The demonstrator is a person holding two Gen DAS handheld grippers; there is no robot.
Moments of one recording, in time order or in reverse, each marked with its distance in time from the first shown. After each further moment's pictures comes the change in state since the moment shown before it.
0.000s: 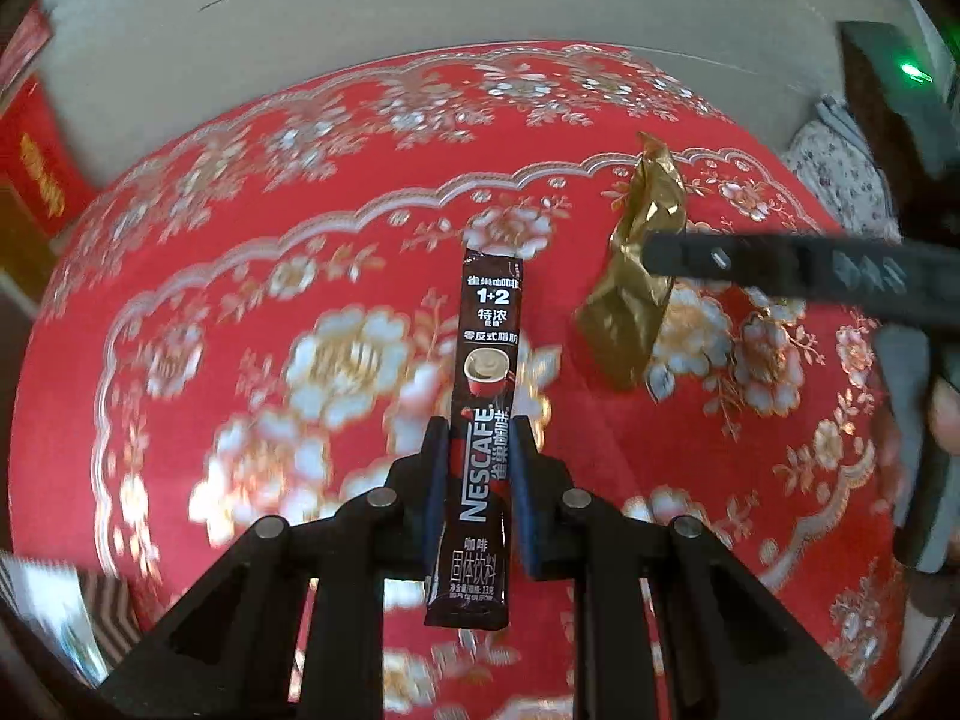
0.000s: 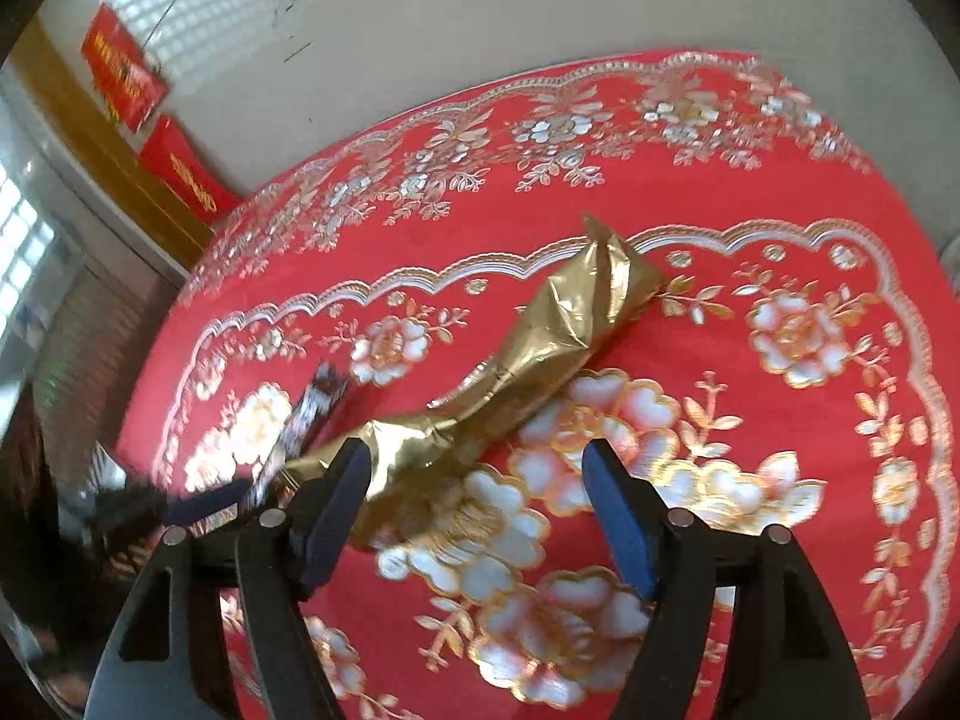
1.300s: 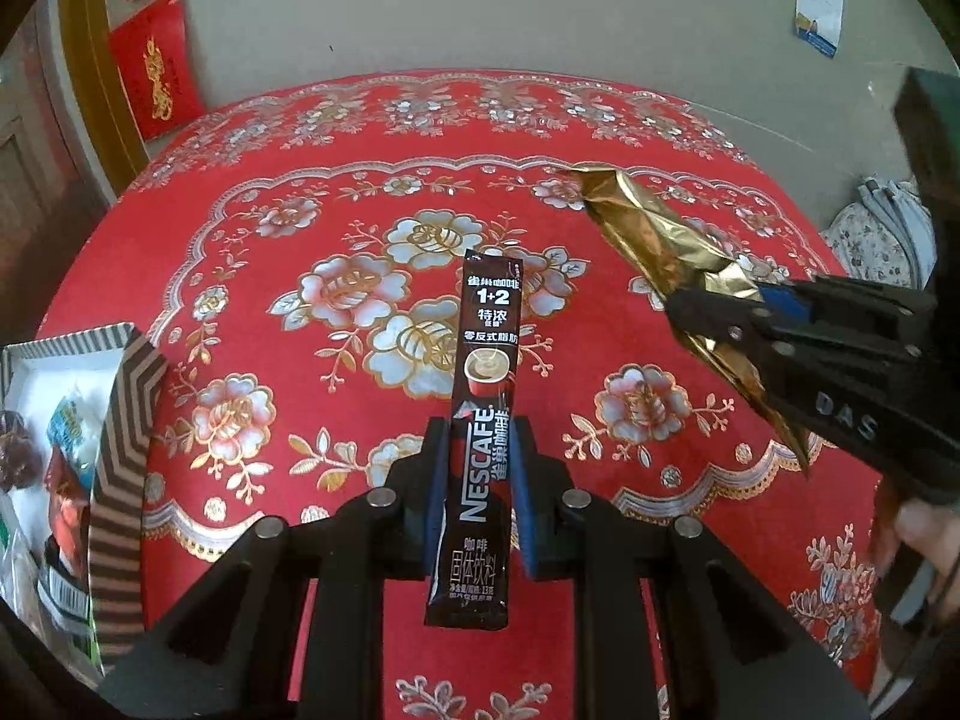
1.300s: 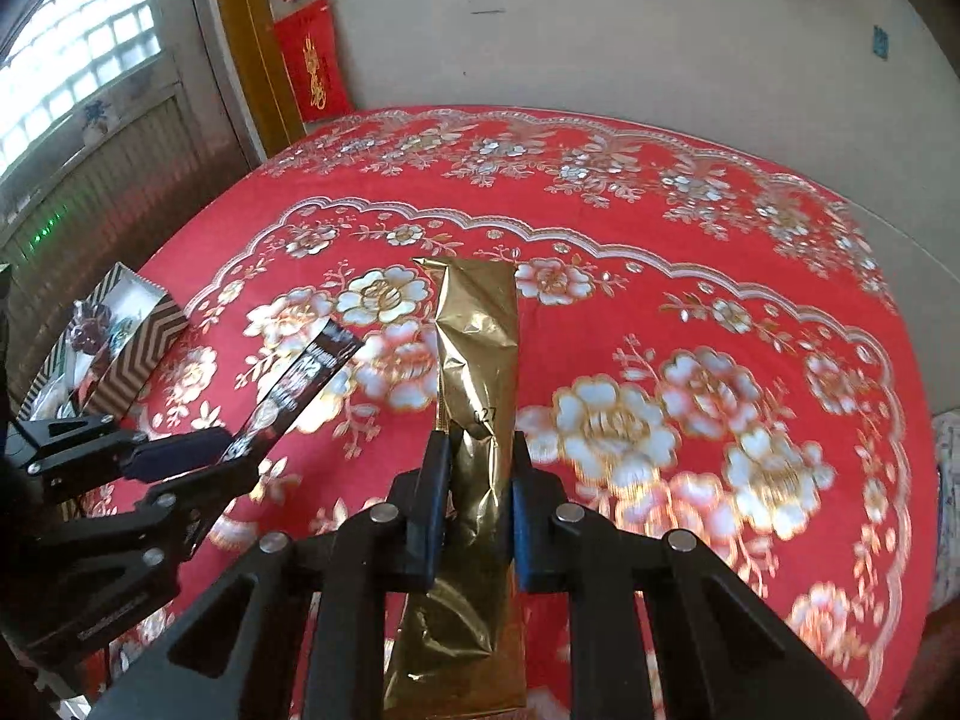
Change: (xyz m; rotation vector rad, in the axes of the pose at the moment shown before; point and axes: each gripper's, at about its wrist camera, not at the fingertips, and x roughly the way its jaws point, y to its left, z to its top) left arm -0.054 0.002 -0.082 -0.206 -0.101 0.082; right arm -0.025 0.088 -0.066 -0.412 -0.037 -0.071
